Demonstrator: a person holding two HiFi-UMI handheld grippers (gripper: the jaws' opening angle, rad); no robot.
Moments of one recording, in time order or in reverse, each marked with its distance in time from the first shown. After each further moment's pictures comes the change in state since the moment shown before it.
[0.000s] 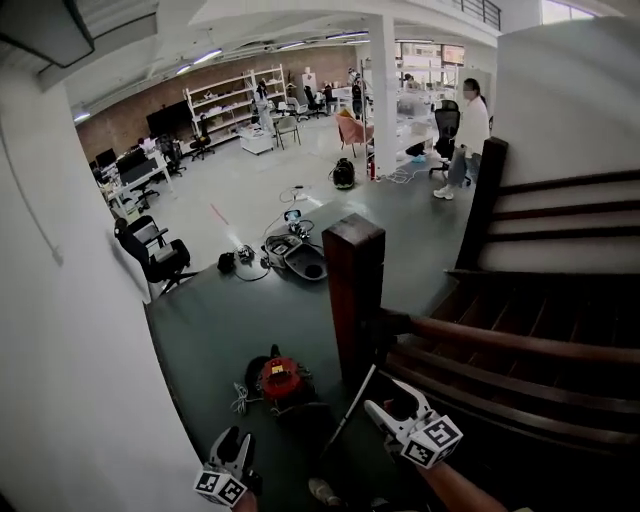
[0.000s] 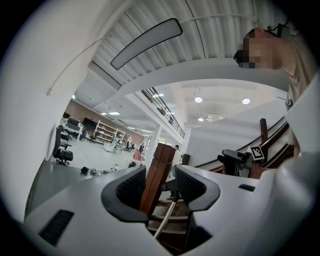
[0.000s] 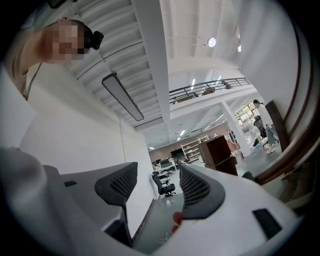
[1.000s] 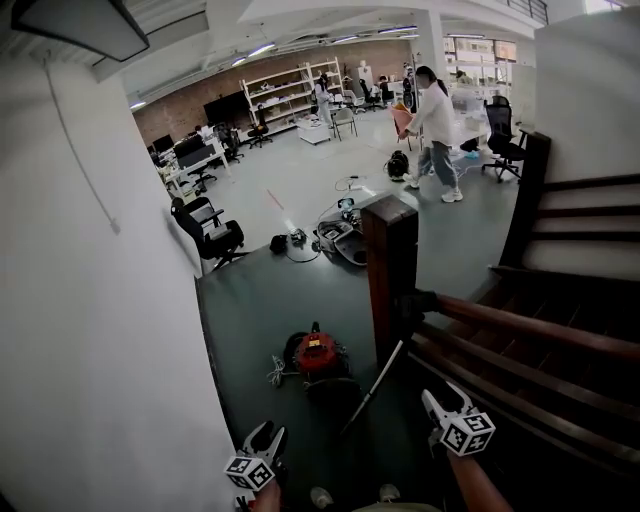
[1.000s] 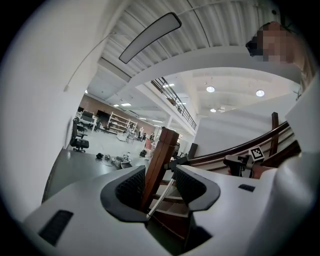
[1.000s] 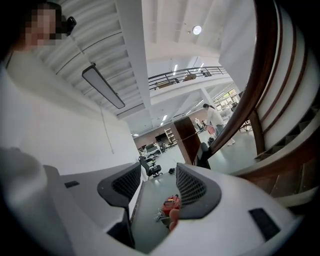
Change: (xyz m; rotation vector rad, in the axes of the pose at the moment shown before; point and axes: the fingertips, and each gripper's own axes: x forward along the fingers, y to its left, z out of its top) left arm -0.099 -0.062 -0.088 -0.040 0.121 0.134; right arm -0.141 -0.063 -0.064 0.117 0.189 -0.200
